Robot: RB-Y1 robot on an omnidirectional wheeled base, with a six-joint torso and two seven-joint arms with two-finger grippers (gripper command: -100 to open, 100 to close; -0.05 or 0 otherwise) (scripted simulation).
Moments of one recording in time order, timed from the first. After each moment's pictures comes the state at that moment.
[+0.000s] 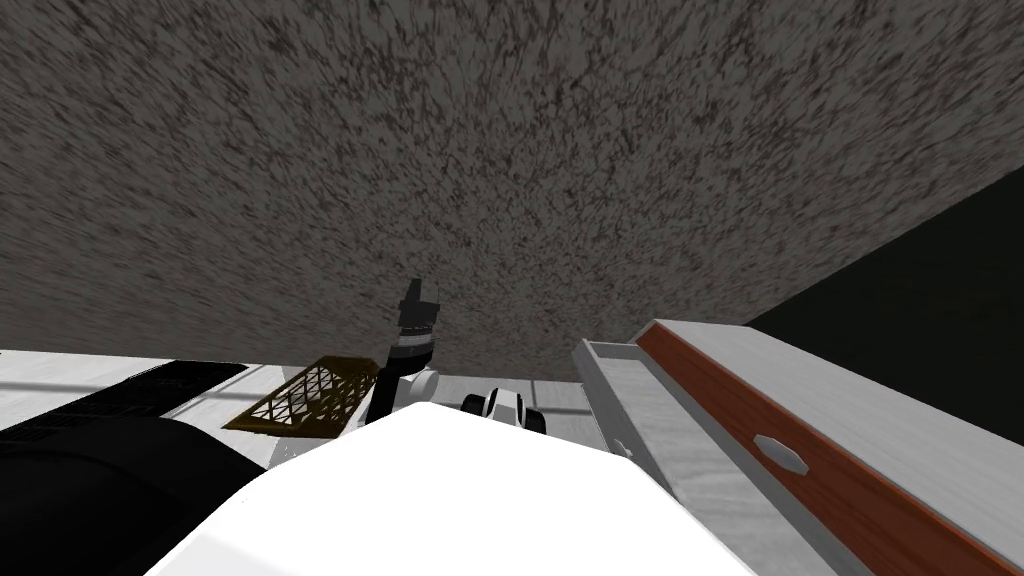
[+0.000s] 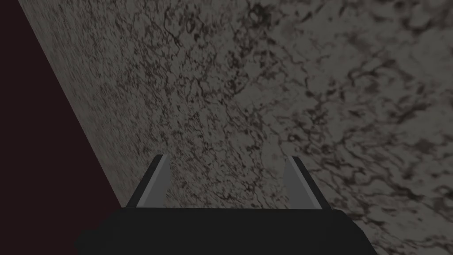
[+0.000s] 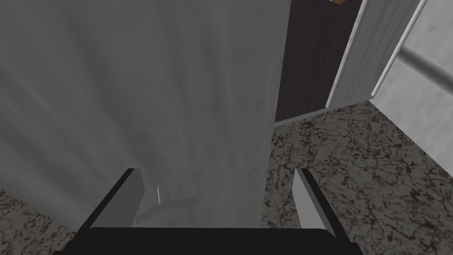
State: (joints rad) left arm 0.51 -0.02 0.03 -2.24 0.08 -0.58 -0.10; right arm 0.47 -0.12 0.32 -1.04 1.71 1.13 0.44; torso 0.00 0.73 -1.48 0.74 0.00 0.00
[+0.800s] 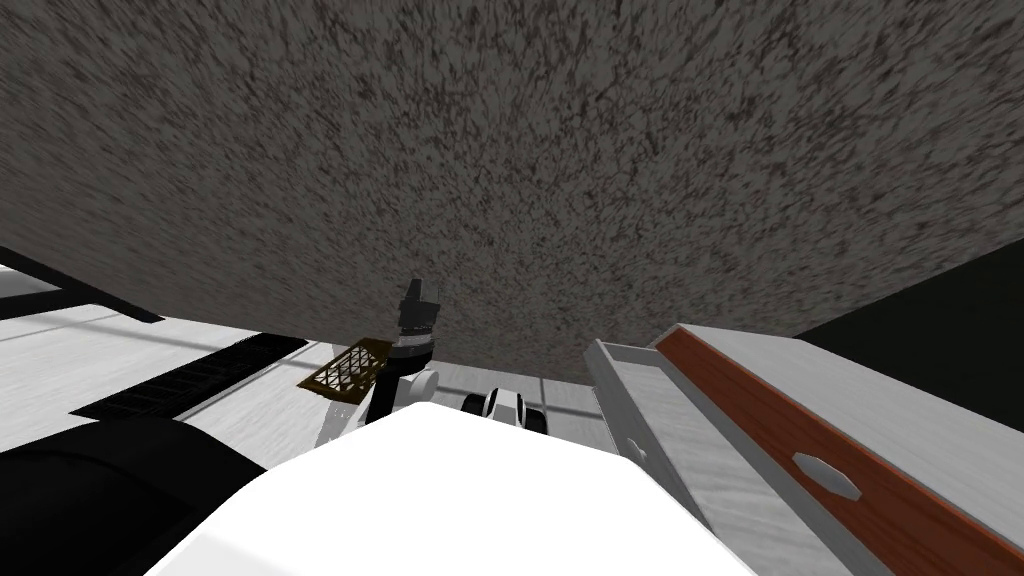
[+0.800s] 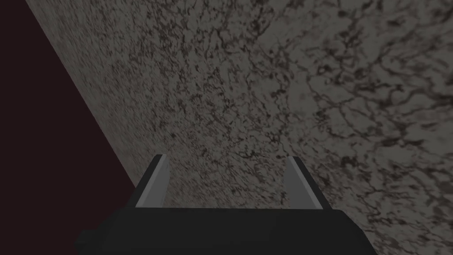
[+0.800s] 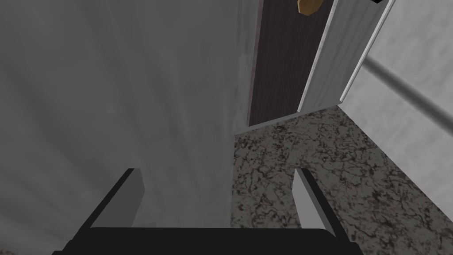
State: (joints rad) left arm 0.51 -0.02 0.03 -2.24 0.08 -0.58 -0.10; right arm 0.36 -0.23 0.37 -0.92 1.48 1.10 0.44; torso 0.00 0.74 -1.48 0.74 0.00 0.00
